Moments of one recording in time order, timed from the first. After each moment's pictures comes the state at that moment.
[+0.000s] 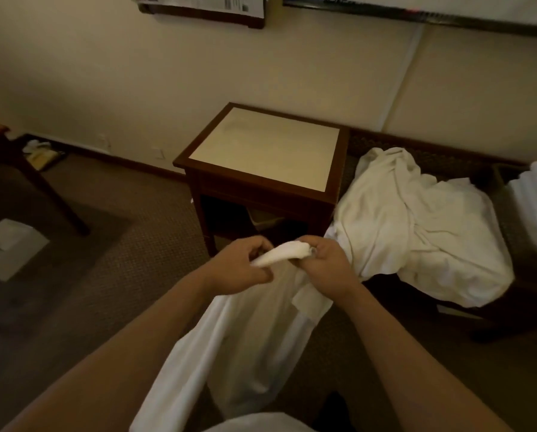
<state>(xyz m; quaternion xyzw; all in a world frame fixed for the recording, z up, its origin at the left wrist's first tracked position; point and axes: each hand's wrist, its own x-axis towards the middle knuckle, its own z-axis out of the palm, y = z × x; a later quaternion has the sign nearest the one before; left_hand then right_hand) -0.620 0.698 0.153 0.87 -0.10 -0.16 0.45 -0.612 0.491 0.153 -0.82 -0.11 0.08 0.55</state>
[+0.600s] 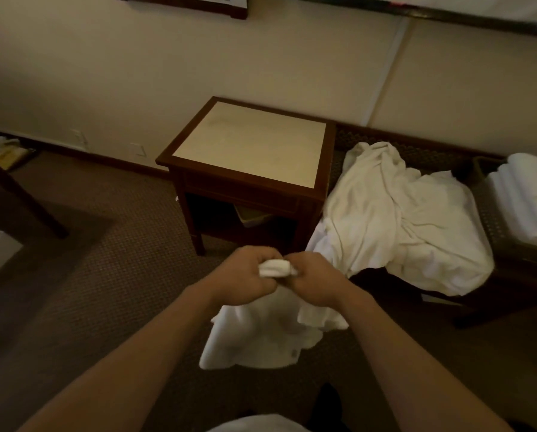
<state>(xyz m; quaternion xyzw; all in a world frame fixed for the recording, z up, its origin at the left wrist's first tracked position) -0.614 0.685 0.138 0.85 -0.17 -0.18 0.47 -0.603 0.489 0.141 -0.91 -0.19 0.18 0.33</state>
